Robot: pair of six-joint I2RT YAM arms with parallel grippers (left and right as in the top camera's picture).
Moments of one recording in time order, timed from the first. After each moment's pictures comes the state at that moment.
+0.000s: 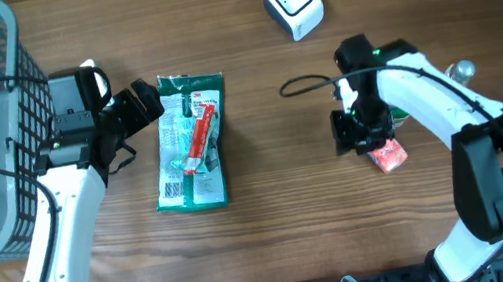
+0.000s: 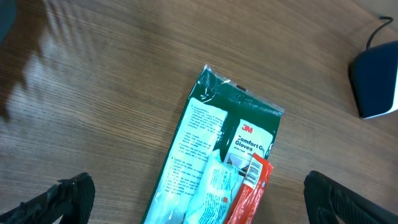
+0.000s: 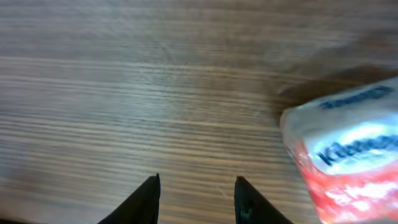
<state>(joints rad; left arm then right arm) 0.00 1.39 1.03 -0.54 0.10 -0.42 0.26 1.81 1.15 -1.06 -0.22 0.26</state>
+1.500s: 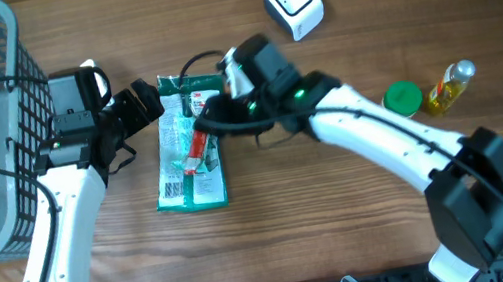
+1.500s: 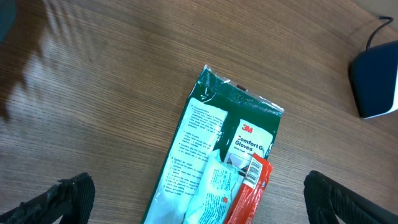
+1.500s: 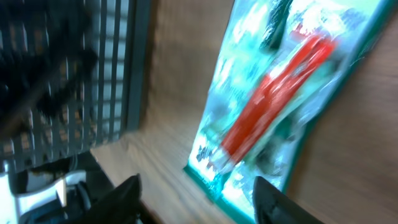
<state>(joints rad) 0.00 1.39 1.03 -0.54 0.10 -0.42 0.68 1.81 1.30 -0.36 -0.53 0.72</state>
